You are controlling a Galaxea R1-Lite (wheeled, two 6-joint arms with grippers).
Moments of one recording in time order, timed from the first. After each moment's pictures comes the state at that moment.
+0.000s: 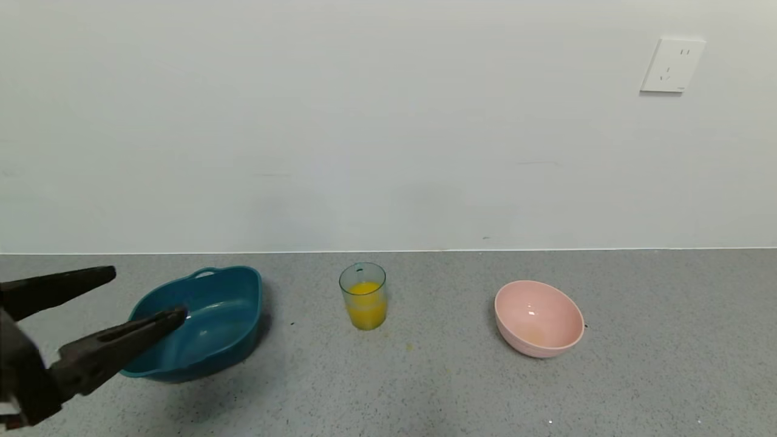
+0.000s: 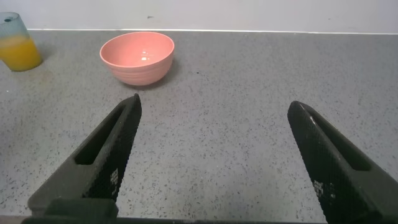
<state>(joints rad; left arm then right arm) -0.11 0.95 -0.65 -0.06 -0.28 0.12 0.00 0.00 0.00 -0.01 0.00 0.03</state>
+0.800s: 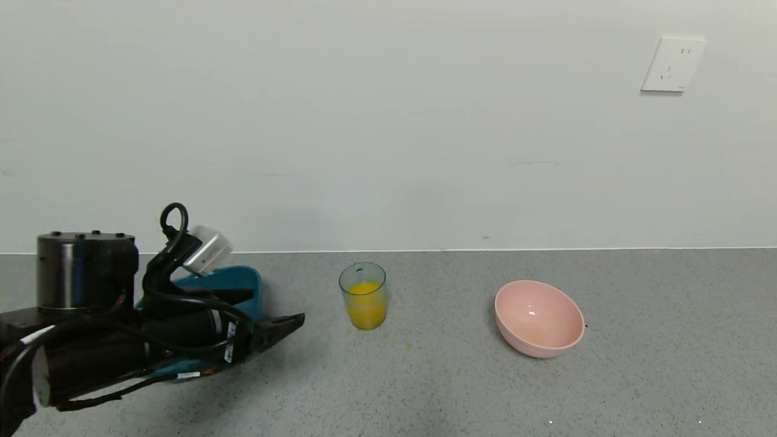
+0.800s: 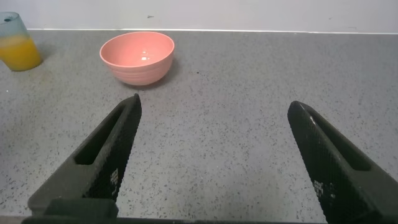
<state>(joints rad) -0.20 1.51 -0.58 -0.43 -0.27 0.12 0.00 0.00 0.00 -0.01 0.00 0.03</state>
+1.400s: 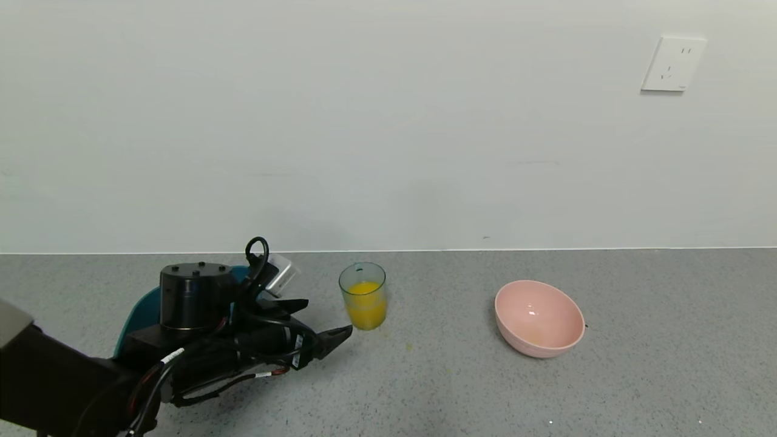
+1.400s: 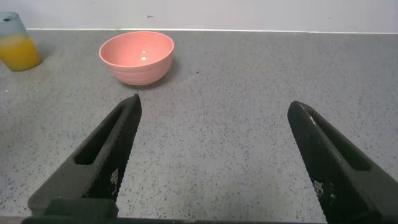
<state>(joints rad) -0.30 1.83 -0.51 -0.86 -0.27 0.11 0.00 0.00 0.00 -0.01 0.00 0.03</state>
